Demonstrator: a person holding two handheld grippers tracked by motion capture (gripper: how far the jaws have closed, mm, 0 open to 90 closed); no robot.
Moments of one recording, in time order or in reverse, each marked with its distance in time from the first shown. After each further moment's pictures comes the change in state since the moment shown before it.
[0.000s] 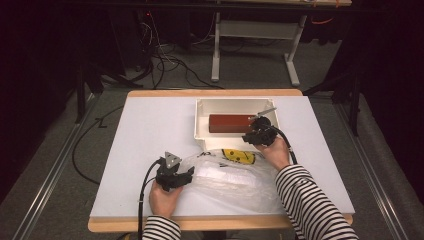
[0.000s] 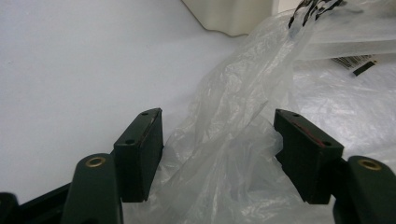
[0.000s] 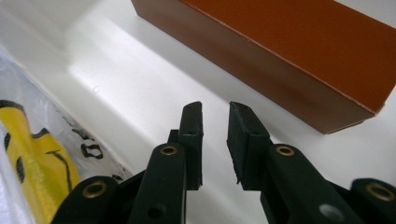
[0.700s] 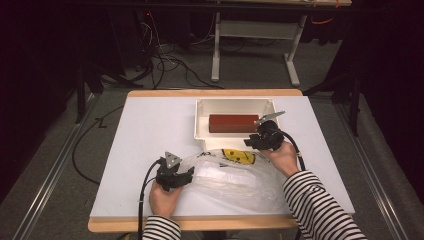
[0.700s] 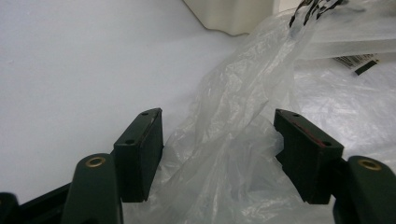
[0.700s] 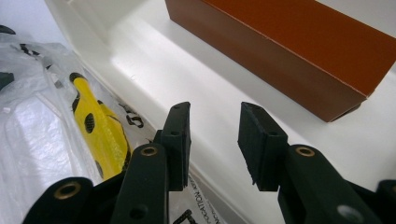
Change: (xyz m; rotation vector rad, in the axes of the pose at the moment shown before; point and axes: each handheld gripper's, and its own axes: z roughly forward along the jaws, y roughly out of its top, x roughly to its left) left arm 0.000 0.000 0.000 0.005 0.005 0.004; right arm 0.007 -0.014 -0.029 -0.058 0.048 -0.040
